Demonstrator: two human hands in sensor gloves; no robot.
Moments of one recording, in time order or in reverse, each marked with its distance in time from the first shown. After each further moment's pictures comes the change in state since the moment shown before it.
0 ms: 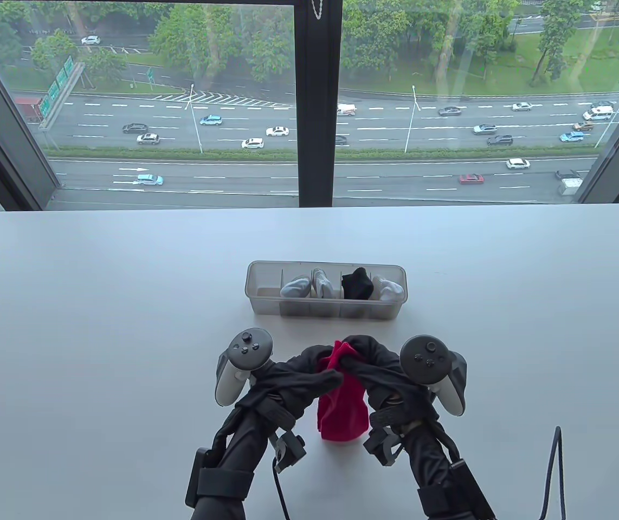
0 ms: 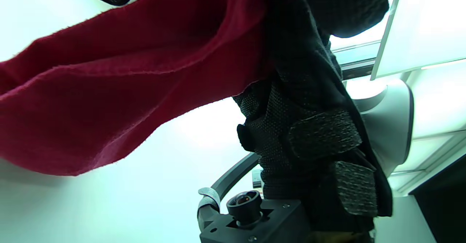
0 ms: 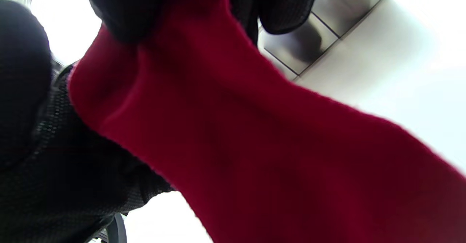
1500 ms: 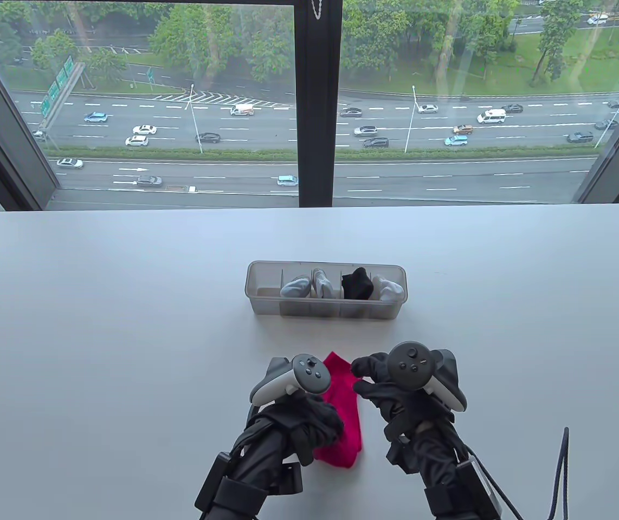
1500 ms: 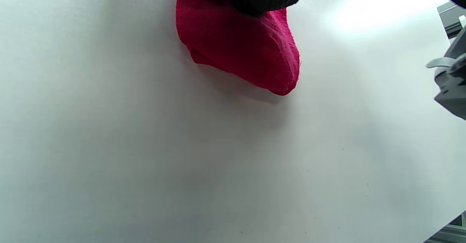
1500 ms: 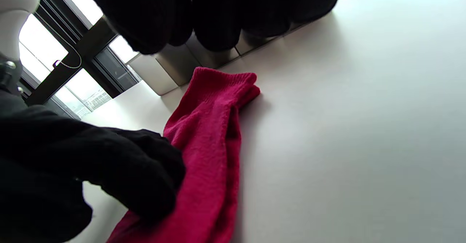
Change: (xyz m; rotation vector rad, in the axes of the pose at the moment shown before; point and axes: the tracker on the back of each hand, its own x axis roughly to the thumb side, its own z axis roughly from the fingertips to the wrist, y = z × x) left_hand -0.031 -0.044 -0.006 -0.445 0.497 -0.454; right_hand -0.019 0.009 0.001 0.230 0.044 0.379
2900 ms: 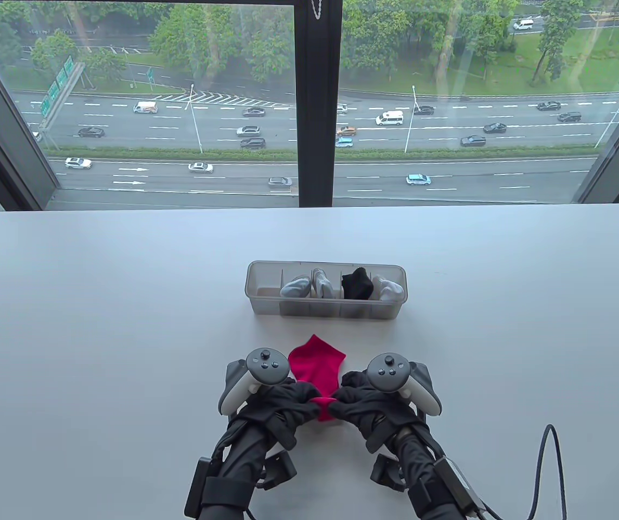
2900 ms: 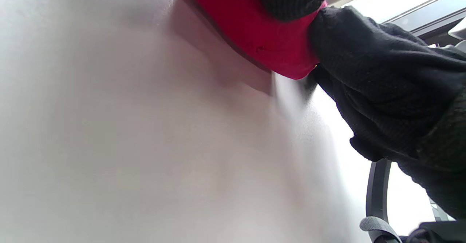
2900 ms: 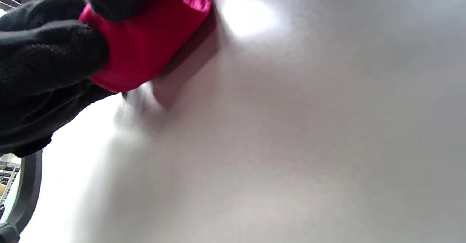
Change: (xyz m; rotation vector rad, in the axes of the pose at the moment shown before) left_hand -0.042 0.011 0.004 0.201 -0.073 0.261; right_hand -0.016 0.064 -0.022 0.305 0.124 -0.329
